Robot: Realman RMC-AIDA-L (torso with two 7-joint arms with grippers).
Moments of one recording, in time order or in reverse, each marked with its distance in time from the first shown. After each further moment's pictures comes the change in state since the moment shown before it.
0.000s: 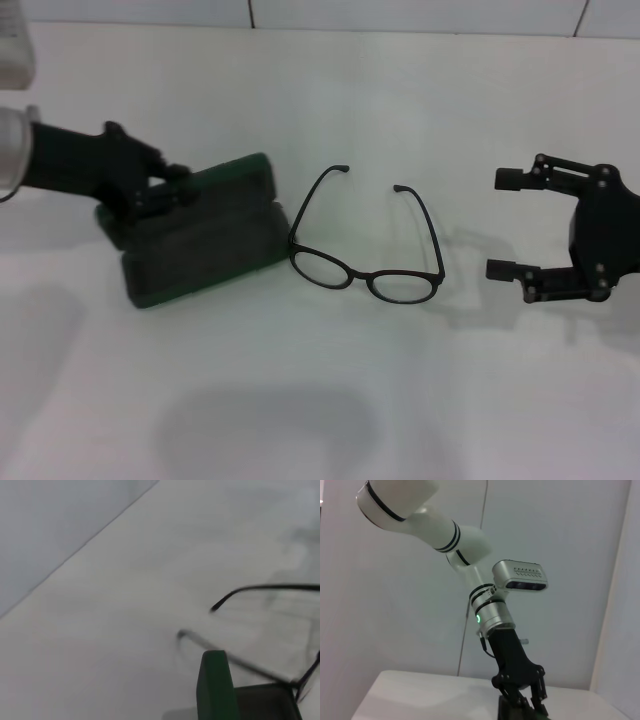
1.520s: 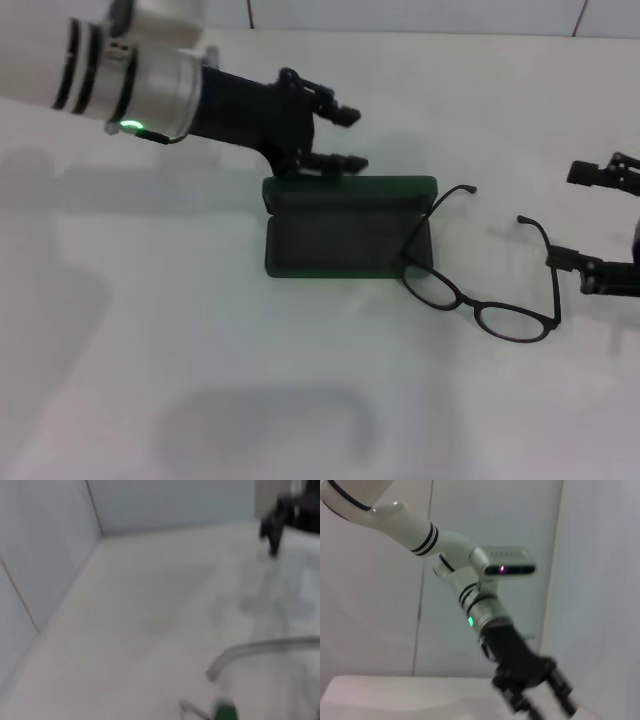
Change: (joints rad) left arm -0.140 0.000 -0.002 0.344 -0.085 -0.123 0.102; right arm -0.110 0.005 0.182 -0.016 -0.064 -0.035 0.010
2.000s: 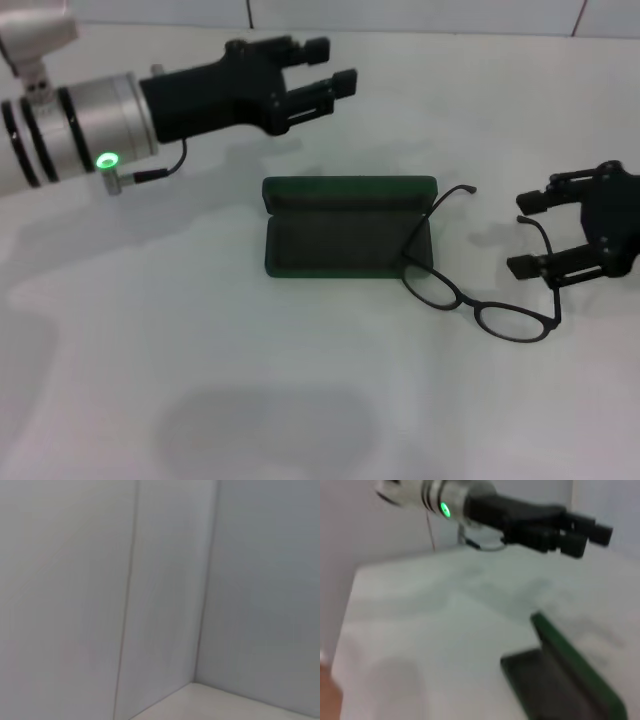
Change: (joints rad) left arm 0.265 0.002 -0.001 0.148 -0.505 0.039 -0.138; right arm 0.093 0.060 -0.008 -0.615 -0.582 0.060 0.865
